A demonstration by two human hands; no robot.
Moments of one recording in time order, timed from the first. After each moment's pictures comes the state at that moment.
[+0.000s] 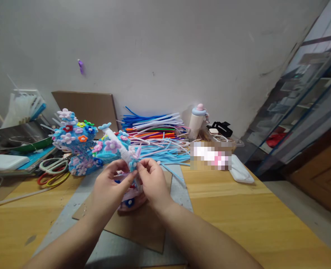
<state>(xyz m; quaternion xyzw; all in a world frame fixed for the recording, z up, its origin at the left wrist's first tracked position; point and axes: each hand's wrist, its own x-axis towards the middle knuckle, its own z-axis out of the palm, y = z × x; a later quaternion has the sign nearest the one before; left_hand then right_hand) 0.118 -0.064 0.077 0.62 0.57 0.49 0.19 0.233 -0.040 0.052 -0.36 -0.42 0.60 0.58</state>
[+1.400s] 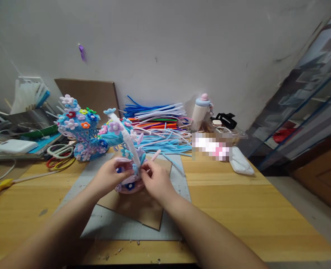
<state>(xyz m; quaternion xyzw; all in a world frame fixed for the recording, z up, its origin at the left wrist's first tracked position) 0.087 -0.052 0.046 0.70 0.55 0.36 0.28 0.264 -0.056 0.012 -0.45 -0.67 0.39 0.44</state>
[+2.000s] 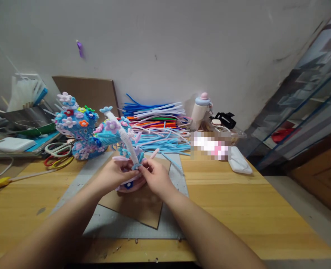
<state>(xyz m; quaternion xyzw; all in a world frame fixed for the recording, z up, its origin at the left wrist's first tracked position) 0.104 -0.050 0.043 0.70 0.57 0.31 0.31 0.268 -0.040 -0.004 -0.38 -0.62 0.50 0.47</state>
